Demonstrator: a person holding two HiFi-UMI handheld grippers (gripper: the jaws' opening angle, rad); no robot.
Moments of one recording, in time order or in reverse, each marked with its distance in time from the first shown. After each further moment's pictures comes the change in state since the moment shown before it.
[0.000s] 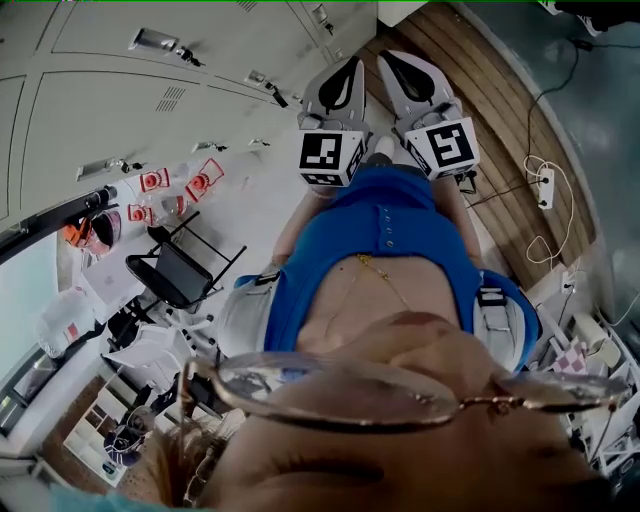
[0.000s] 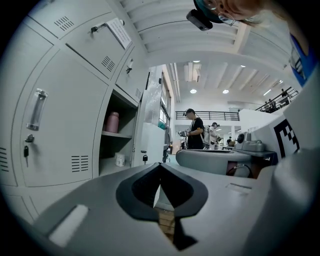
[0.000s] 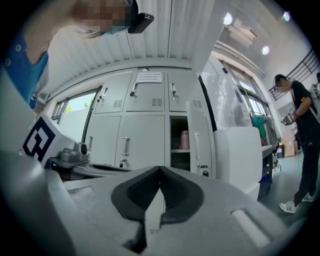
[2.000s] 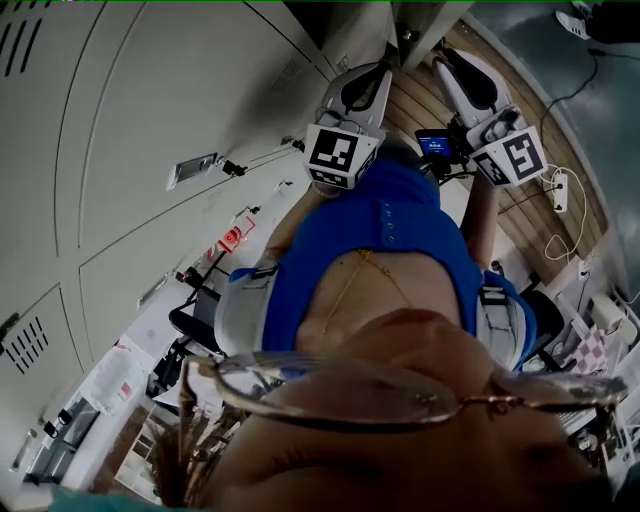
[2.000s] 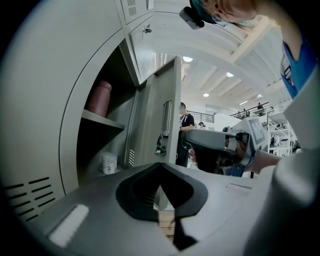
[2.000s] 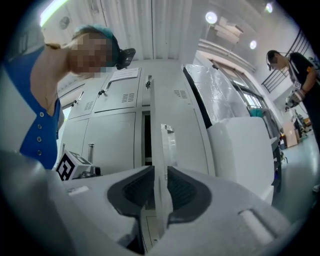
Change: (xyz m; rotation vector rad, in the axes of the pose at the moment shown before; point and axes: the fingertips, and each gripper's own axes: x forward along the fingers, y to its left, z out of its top) left arm 0.158 0.125 -0.008 -0.016 0.086 -0.324; right arm 0.145 -0.127 0.005 0.095 -0.067 -0.022
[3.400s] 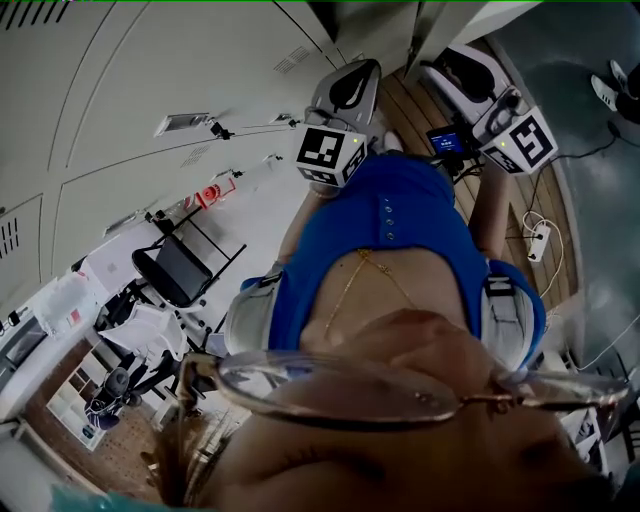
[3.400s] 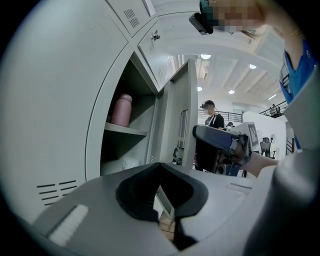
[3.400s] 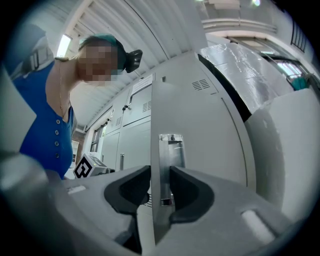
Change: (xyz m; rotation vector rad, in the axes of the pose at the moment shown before) left arm -0.003 0.019 0.027 -0.050 -0.045 0.319; right arm 0.033 -0.002 0.030 0.032 -0.007 0.531
